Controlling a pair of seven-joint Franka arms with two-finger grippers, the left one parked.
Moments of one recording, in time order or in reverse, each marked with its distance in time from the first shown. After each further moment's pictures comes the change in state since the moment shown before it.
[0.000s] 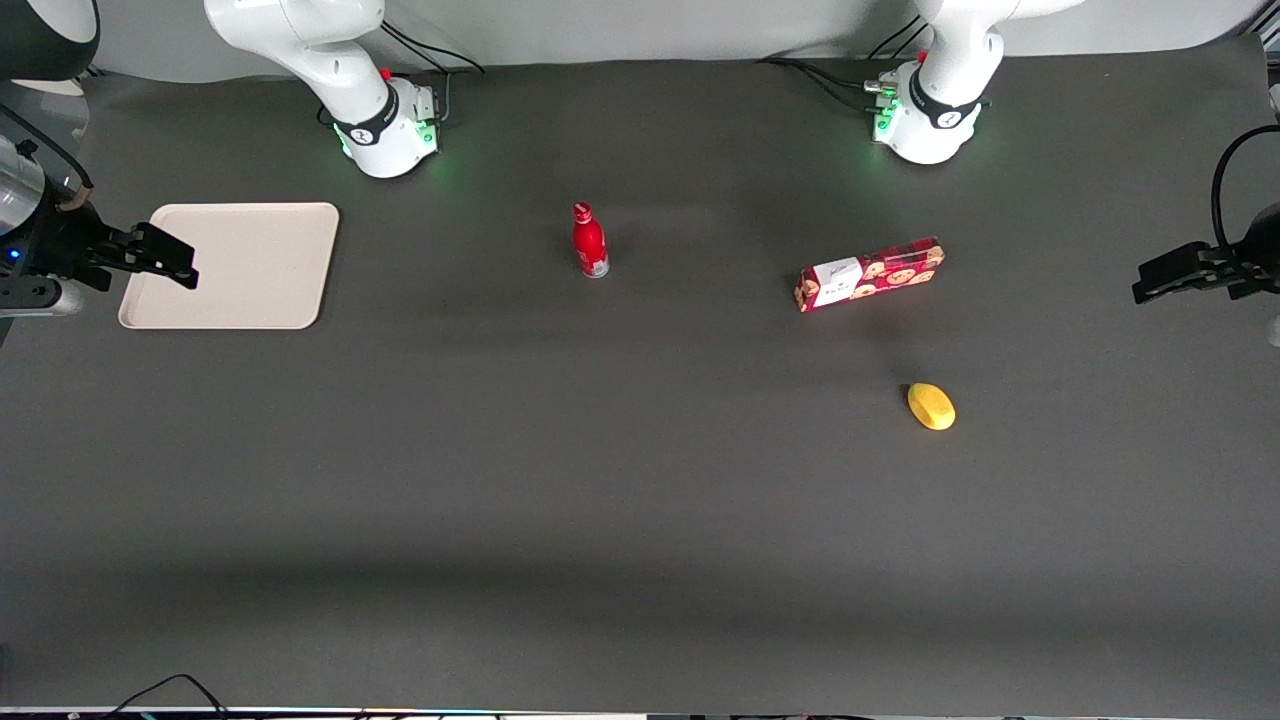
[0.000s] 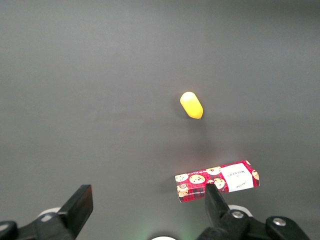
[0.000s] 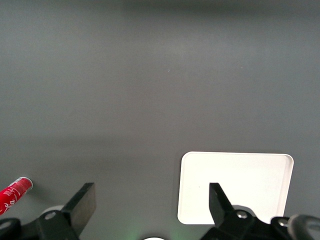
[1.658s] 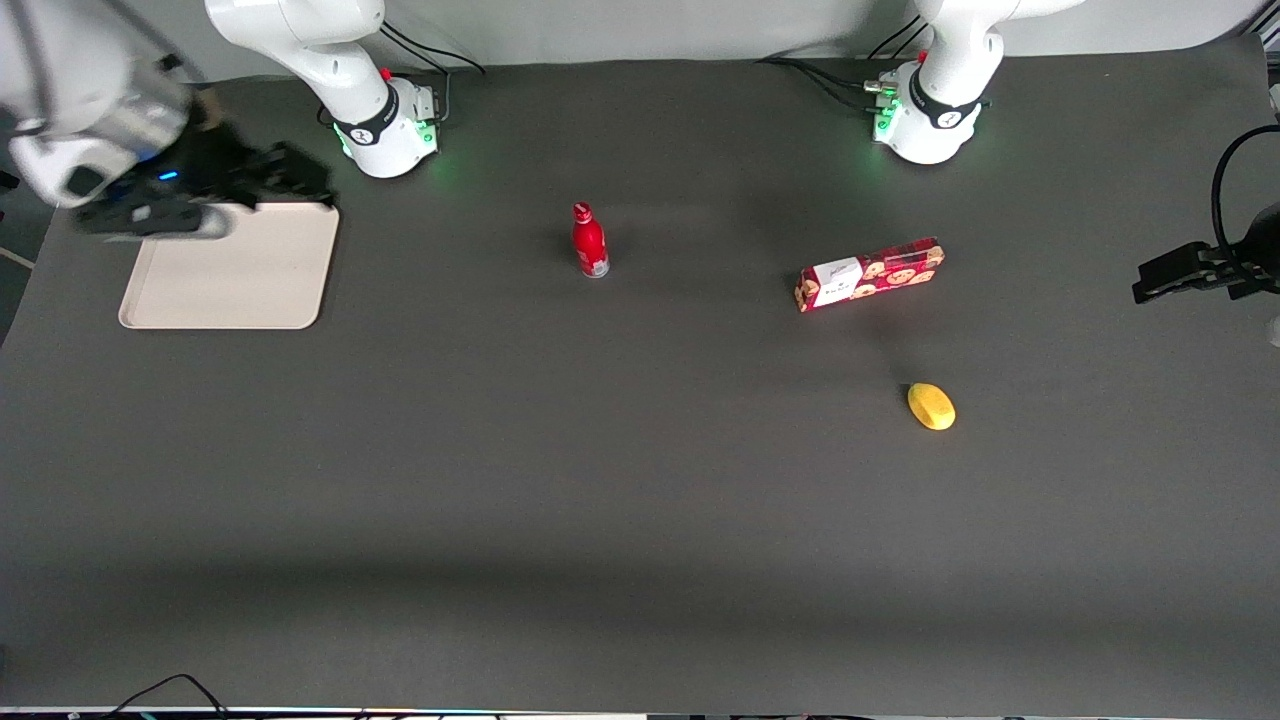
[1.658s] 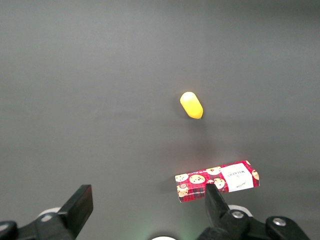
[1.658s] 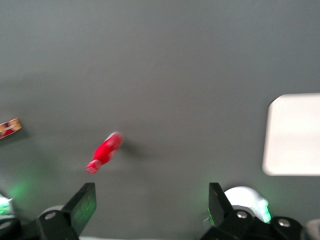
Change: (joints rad) arm -0.061 -0.080 0.291 -0.026 0.263 -0.134 0.360
